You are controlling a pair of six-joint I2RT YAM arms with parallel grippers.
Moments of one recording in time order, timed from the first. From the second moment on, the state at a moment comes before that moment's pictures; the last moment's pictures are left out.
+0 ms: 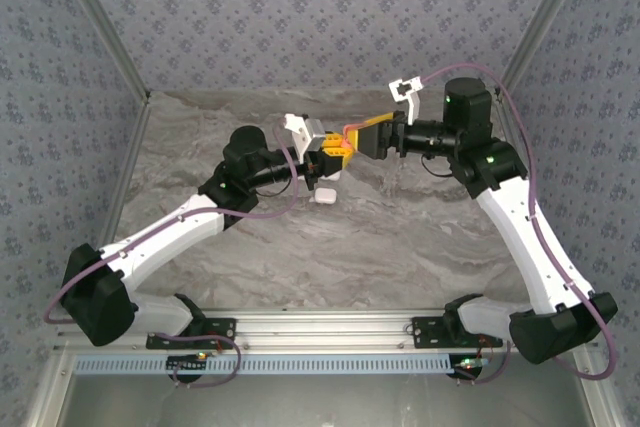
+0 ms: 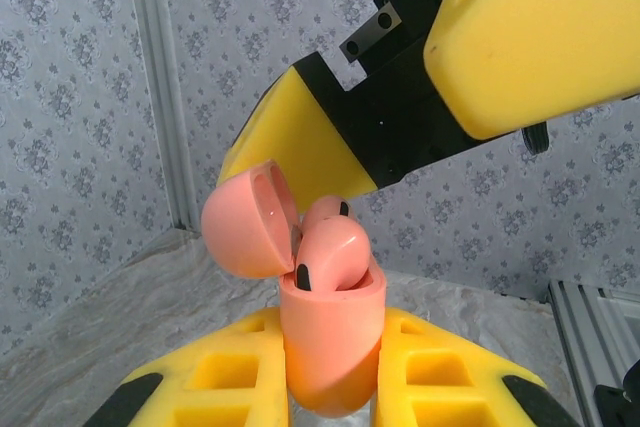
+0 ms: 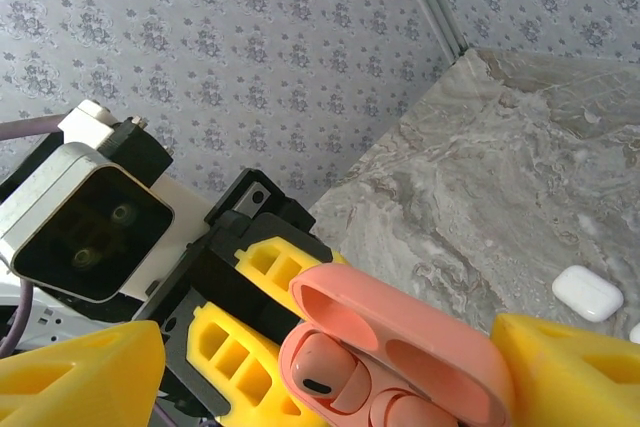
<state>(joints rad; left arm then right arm) -0.75 1.32 1.04 0.34 0.53 -0.05 0.35 1.22 1.41 -0.51 -0.83 0.34</state>
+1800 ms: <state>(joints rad) -0.43 1.74 0.84 0.06 0.49 -0.63 0.28 1.06 1.31 -0.73 -0.21 0.27</state>
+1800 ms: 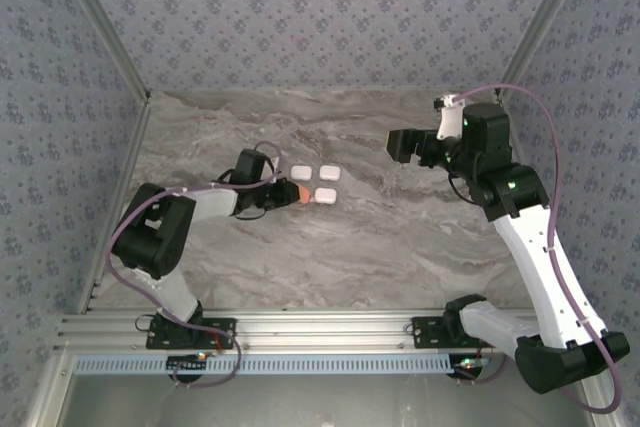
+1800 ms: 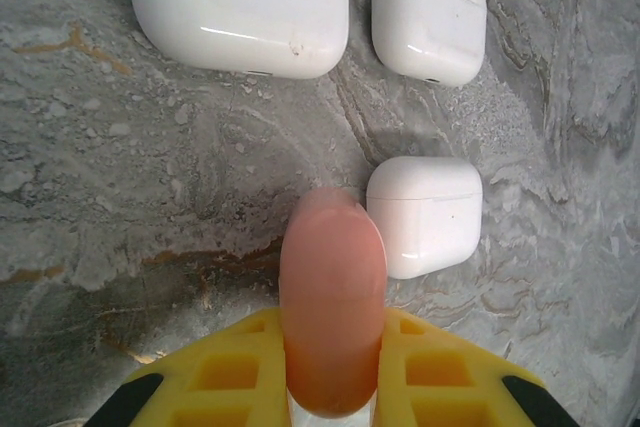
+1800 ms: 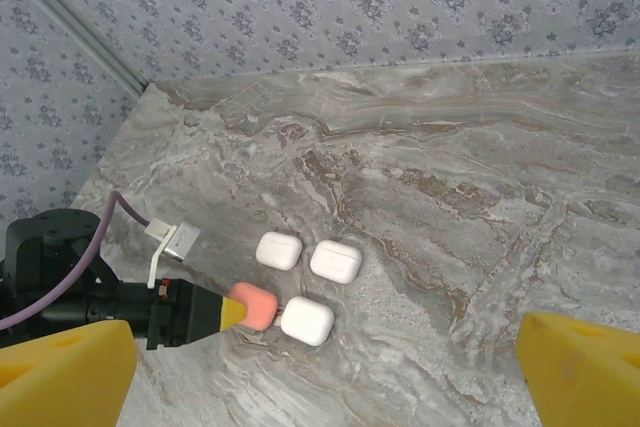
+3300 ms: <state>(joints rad) -0.18 1.21 0.43 0.28 -0.33 -0.09 -0.06 1.35 0.30 0.61 0.02 0.03</state>
